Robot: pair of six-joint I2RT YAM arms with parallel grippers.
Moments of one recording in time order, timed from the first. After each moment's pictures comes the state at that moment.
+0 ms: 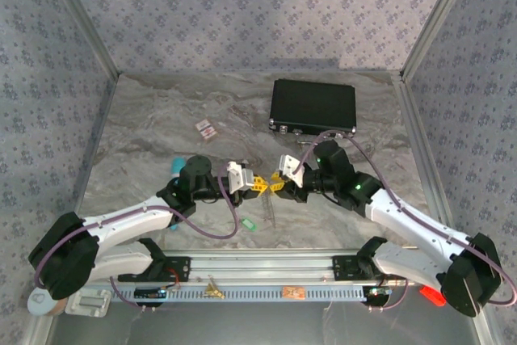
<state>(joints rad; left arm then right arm) -0.82 1.14 0.47 0.46 0.61 0.22 0.71 1.01 0.68 -0.22 -0.56 -0.42</state>
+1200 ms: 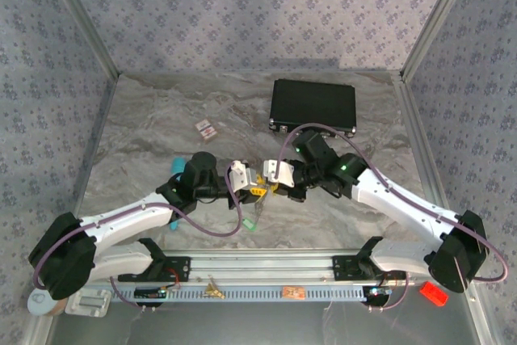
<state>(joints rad) -0.81 1.14 0.53 0.25 0.58 0.28 0.78 1.19 0.96 -0.64 -0.41 -0.68</state>
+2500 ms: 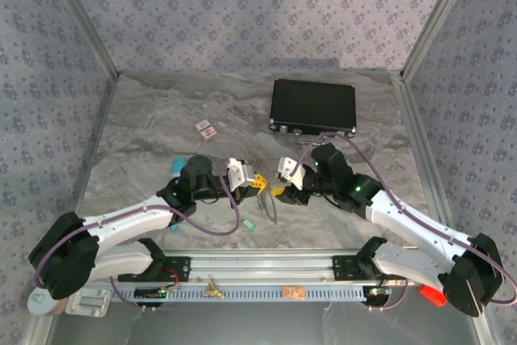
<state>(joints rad) -0.82 1.14 0.47 0.44 0.56 0.15 0.73 1.00 0.68 -0.29 -0.45 -0.39</state>
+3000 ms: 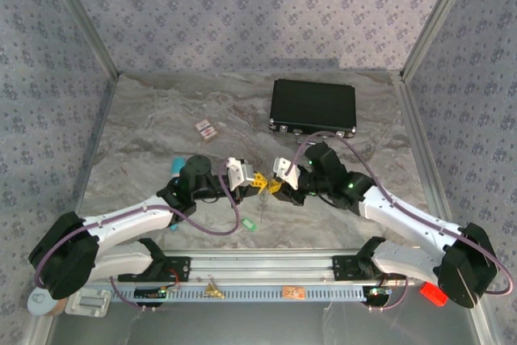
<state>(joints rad) -0.82 1.14 0.47 0.47 0.56 0.14 0.75 1.08 0.69 -0.27 -0.49 -0.38</state>
